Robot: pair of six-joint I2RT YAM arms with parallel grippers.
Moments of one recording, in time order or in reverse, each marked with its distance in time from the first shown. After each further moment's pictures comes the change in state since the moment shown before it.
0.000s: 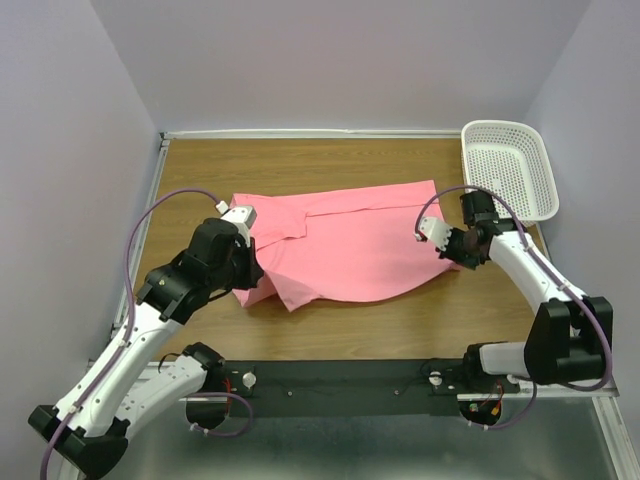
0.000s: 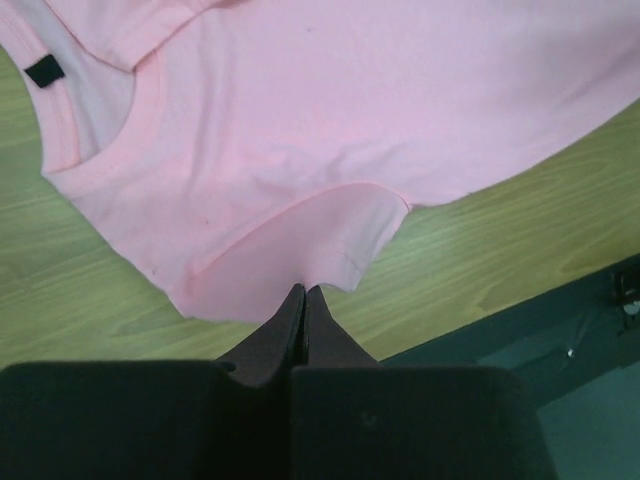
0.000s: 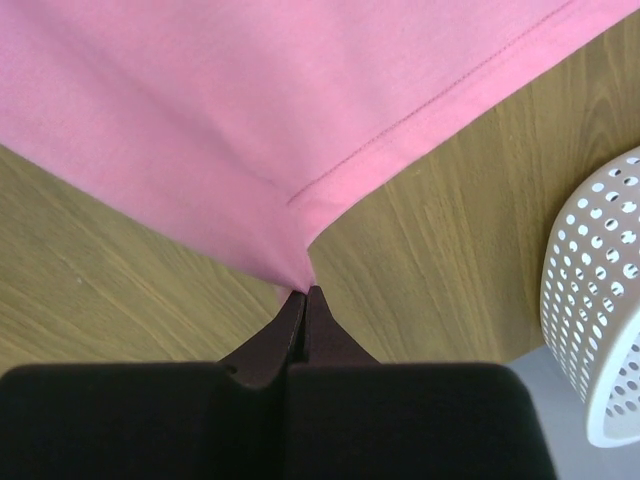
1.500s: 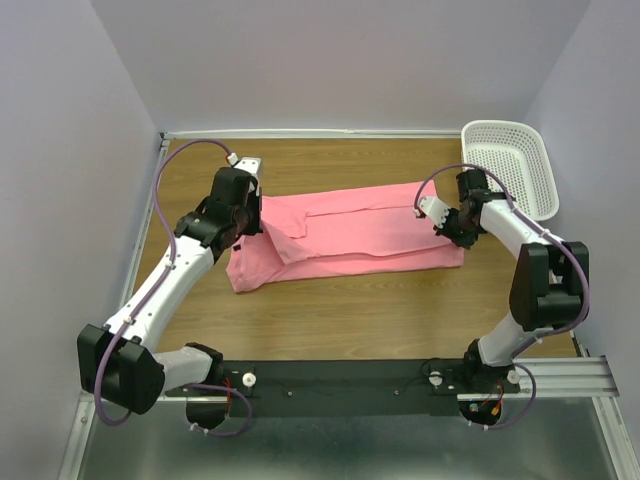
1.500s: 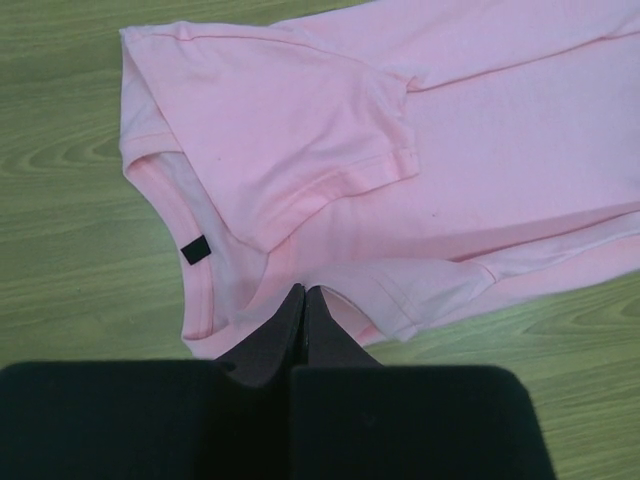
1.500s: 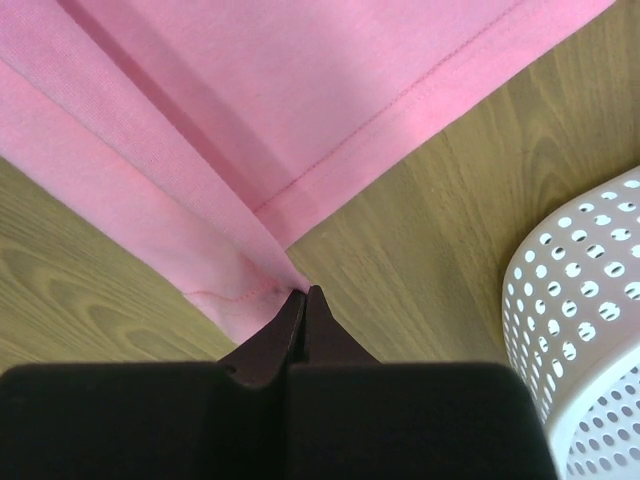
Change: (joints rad) left arm 0.185 0.433 0.142 0.318 -0.125 0.201; right arm -0.051 0.332 0.208 0.066 0.002 0.036
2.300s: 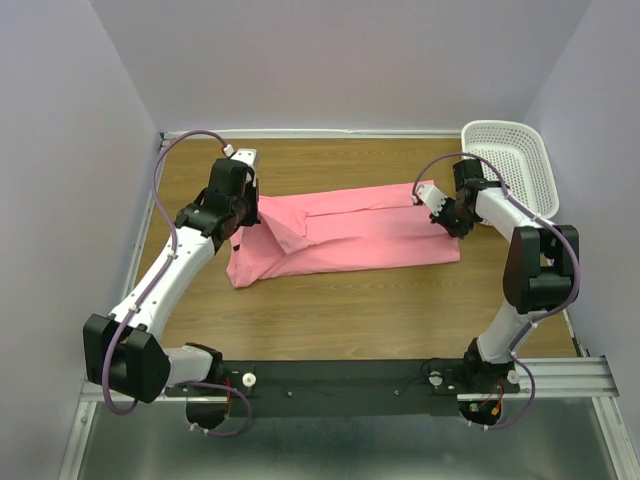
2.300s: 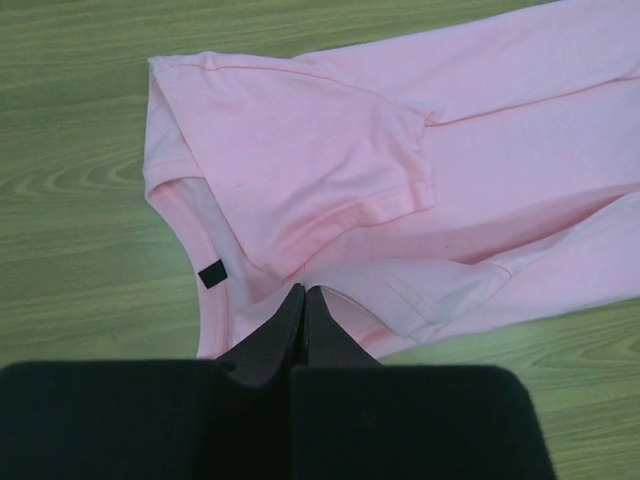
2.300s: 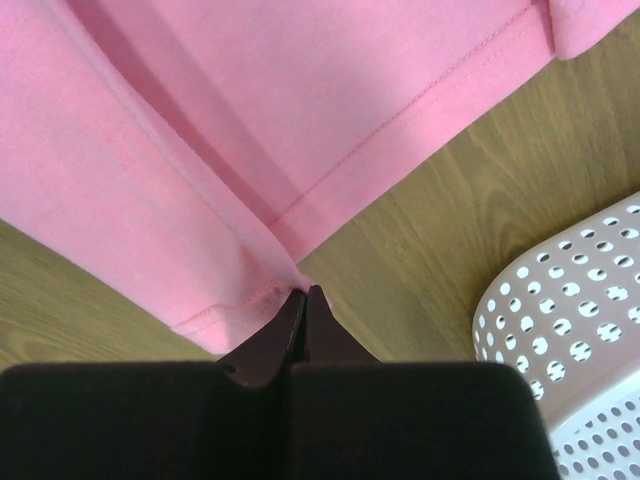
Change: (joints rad) left arm 0.041 0.055 0.042 0.028 0.000 0.009; right arm 0.000 0.121 0.122 0.009 -0.036 0.058
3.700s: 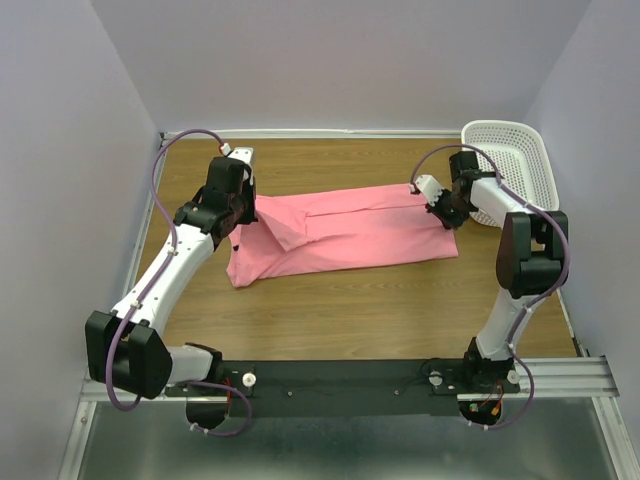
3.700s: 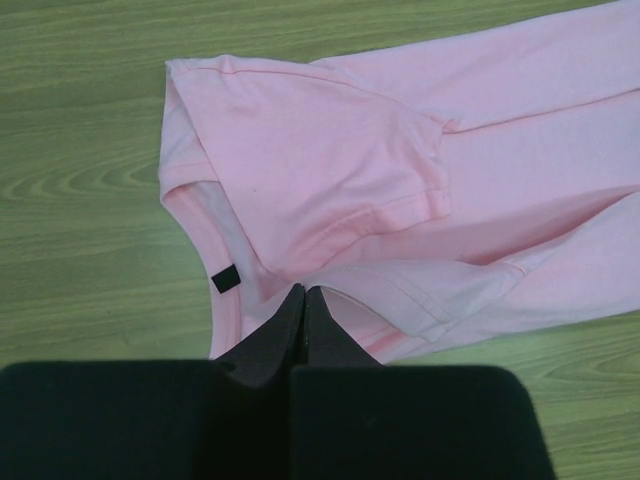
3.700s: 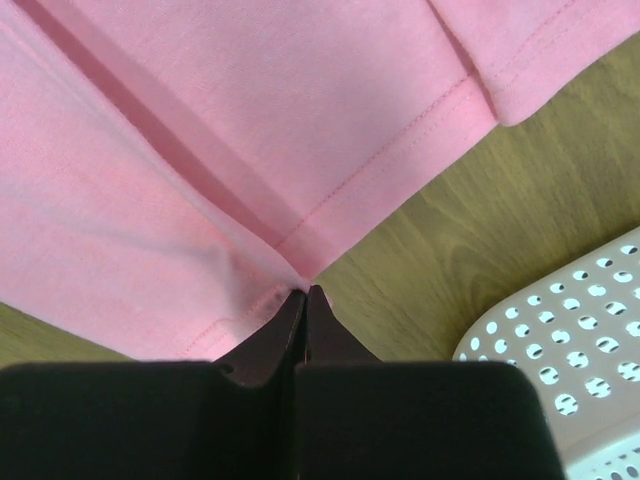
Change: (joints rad) left arm 0.030 0.021 0.008 0.010 0.001 0.013; right arm 0.000 0.130 0.132 0.004 -0.030 0.059
